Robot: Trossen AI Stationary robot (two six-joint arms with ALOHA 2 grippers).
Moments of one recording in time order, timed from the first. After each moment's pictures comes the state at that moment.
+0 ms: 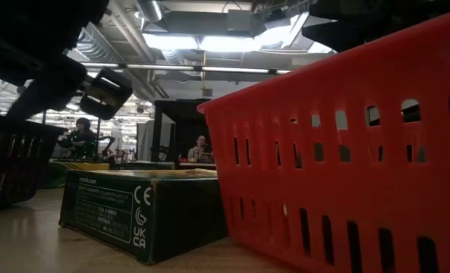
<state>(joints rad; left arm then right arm) -0.35 1.52 0.82 -0.29 0.47 0.22 0.38 1.14 0.37 0.73 0.43 0.10</state>
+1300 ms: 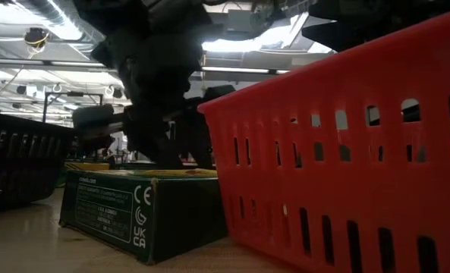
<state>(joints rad) -0.15 1.80 0.97 -0.05 0.16 0.83 0.38 1.14 0.37 0.73 0.44 0.10</state>
